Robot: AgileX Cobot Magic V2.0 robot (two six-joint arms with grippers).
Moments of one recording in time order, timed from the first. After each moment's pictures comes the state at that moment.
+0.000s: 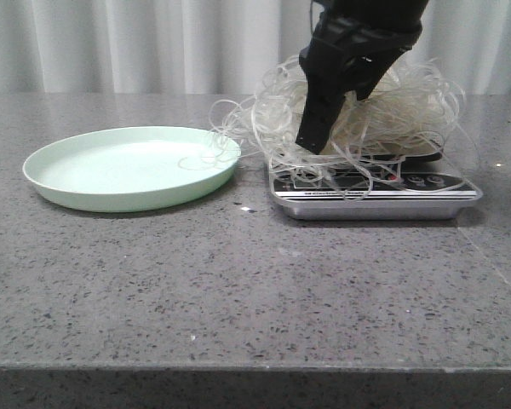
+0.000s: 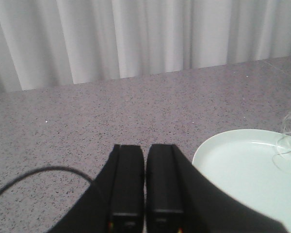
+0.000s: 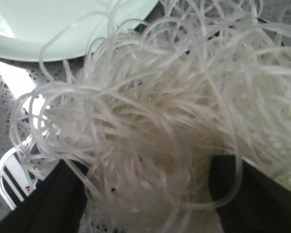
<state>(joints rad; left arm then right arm) -0.16 0.65 -0.42 -0.09 -0.02 0.16 0.54 1.66 -1.39 0.02 0.90 -0.45</state>
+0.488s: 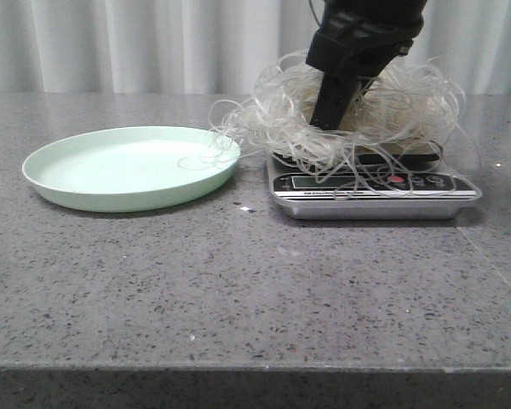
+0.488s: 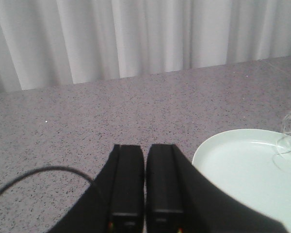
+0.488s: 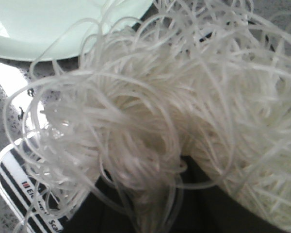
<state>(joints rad) -0.16 0.65 -0.42 -0.09 -0.01 0.16 0.54 1.64 -1.39 0.01 0.91 -0.45</state>
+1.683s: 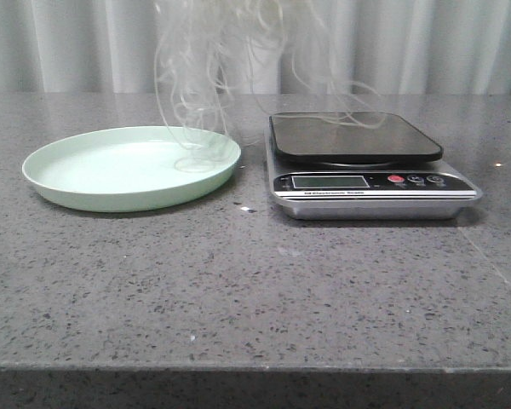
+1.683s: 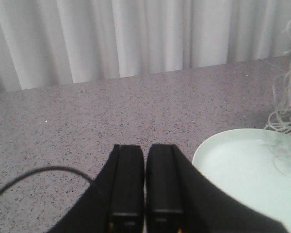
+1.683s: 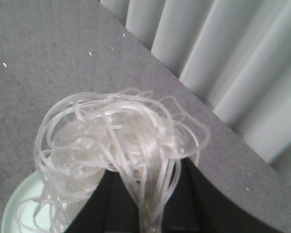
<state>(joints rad) -0.16 0.65 -0.42 -0.09 -0.01 0.16 0.54 1.58 -1.93 0.28 0.82 -0.45</state>
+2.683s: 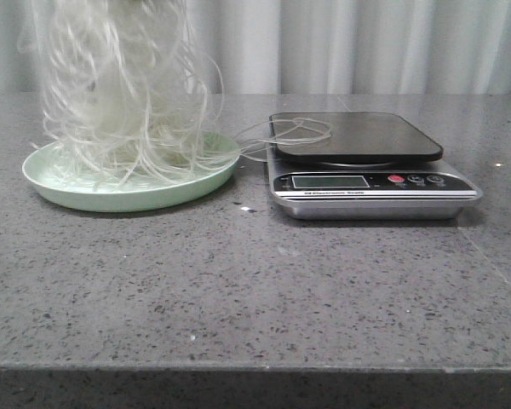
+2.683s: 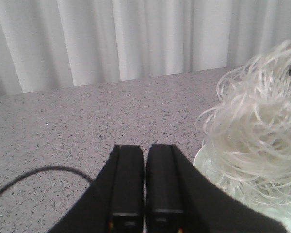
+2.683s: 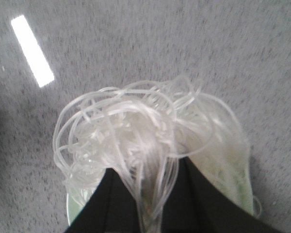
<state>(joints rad) -0.16 0.65 -0.42 -0.09 -0.02 0.16 0.62 1.91 -1.94 0.45 0.93 -0.45</state>
